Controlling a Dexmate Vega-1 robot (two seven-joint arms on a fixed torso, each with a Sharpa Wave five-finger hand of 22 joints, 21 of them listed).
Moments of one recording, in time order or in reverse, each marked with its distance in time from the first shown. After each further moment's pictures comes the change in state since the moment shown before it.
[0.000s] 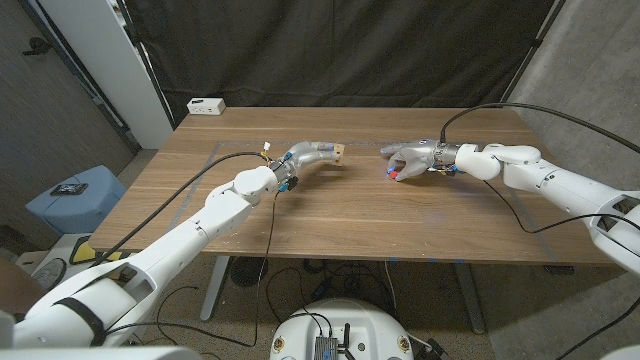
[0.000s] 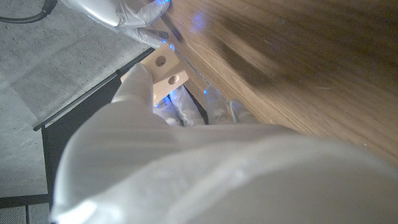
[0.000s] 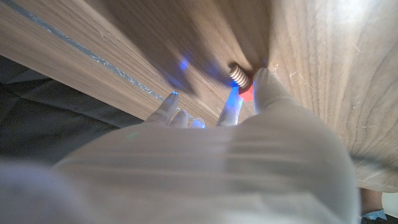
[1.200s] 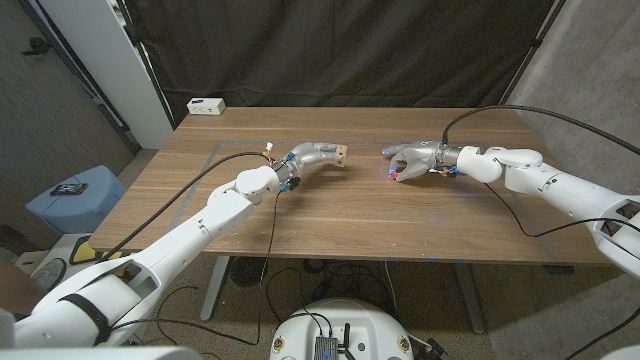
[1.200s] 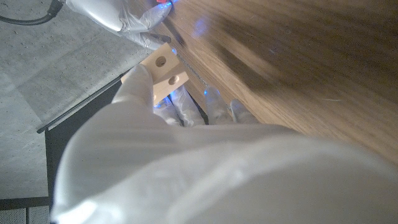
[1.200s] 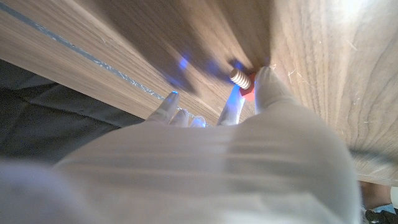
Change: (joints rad) left arm -0.012 -0.012 0.011 0.024 -0.009 -0.014 -0.030; left_hand -0.009 0.009 0.001 0.001 0.000 -0.002 0.002 -0.003 0.000 -0.013 -0.002 -0.010 0.000 -0.009 0.002 0.000 0.000 -0.005 0.005 0.000 0.000; right arm -0.028 -0.015 0.015 -0.027 0.033 -0.019 -0.004; right_hand 0.009 0.009 -0.003 -0.003 0.000 0.073 0.002 0.048 0.014 0.025 0.007 0.007 0.000 0.009 0.002 0.004 0.004 0.018 -0.007 0.005 0.000
